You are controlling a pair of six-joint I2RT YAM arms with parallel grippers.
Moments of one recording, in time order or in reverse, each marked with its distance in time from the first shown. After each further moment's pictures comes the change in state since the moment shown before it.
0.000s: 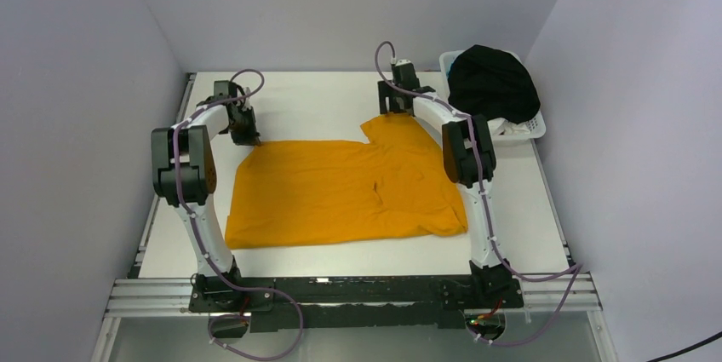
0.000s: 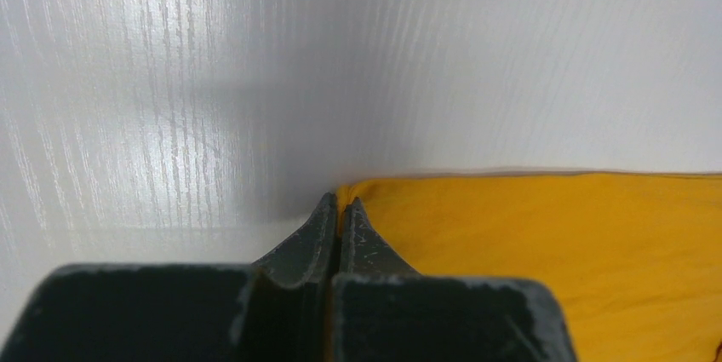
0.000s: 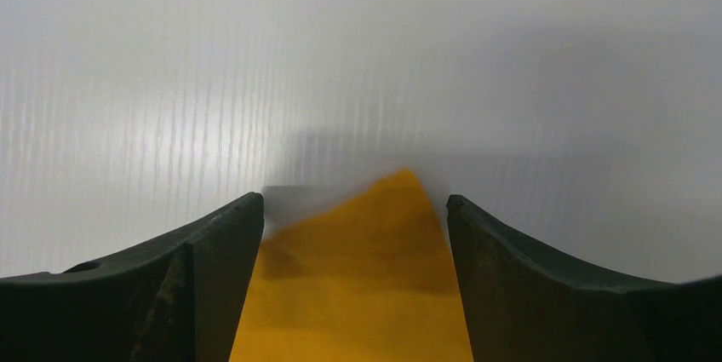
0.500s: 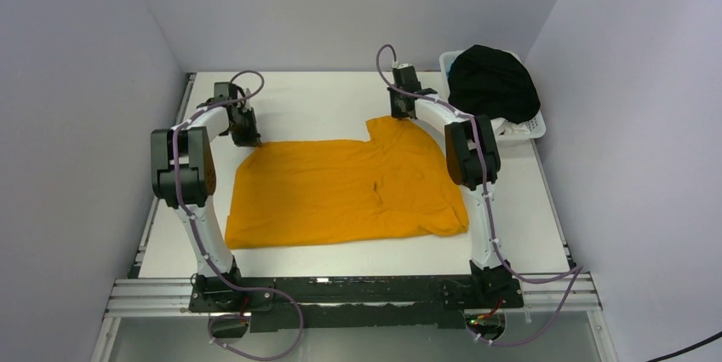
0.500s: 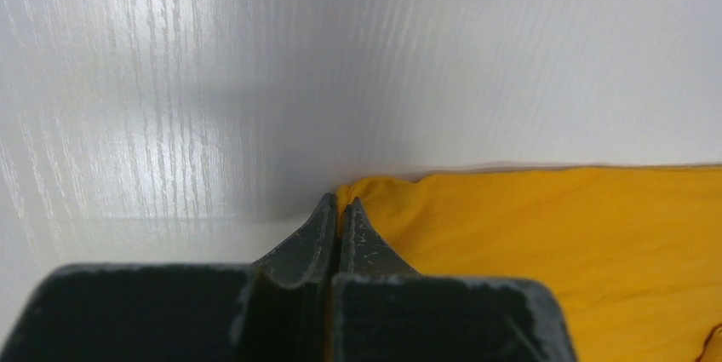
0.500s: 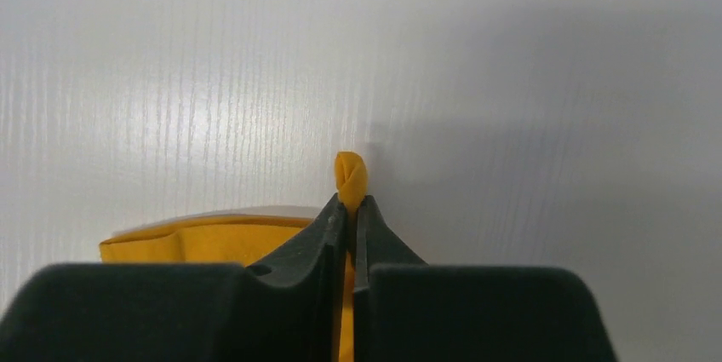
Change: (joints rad) left arm -0.003 -0.019 -0.028 0.015 0.009 -0.015; right arm 0.011 -0.094 -0.135 -0.012 0.008 0.011
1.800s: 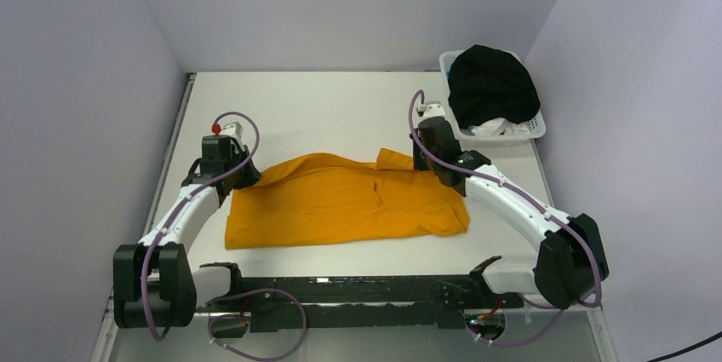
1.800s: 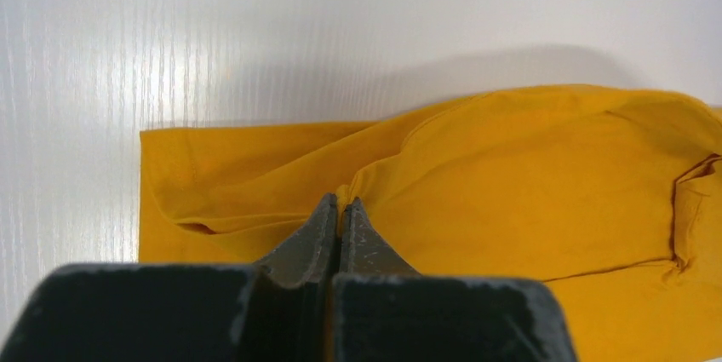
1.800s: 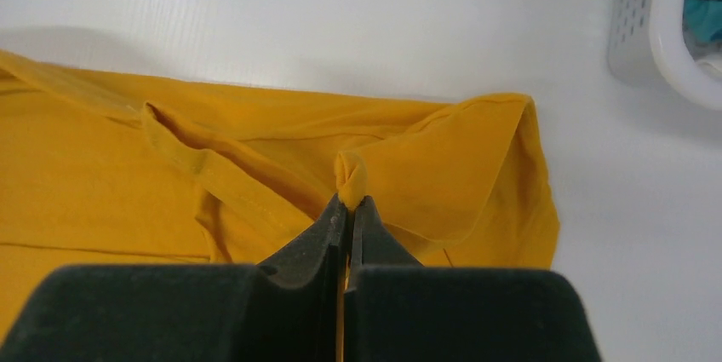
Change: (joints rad) left arm -0.066 -0.826 -0.756 0.234 -0.047 -0.121; right arm 0.193 -1.062 -0.942 -0.008 0.127 0.096
